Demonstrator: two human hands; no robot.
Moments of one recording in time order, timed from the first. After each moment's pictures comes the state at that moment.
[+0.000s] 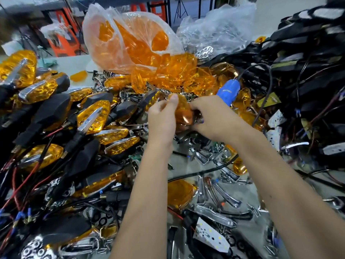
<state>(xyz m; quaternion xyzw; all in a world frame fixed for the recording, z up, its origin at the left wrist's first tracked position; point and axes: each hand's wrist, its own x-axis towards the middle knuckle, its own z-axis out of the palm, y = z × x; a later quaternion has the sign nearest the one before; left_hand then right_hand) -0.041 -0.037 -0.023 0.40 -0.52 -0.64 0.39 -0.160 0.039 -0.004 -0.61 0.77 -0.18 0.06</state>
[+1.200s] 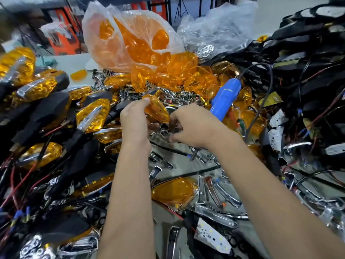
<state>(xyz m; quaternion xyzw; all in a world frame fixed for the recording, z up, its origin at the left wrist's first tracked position) -0.006 -0.068 -0.024 0.44 -0.45 -0.64 0.44 -0.126 0.017 -0.007 -0.64 0.76 -0.10 0.08</state>
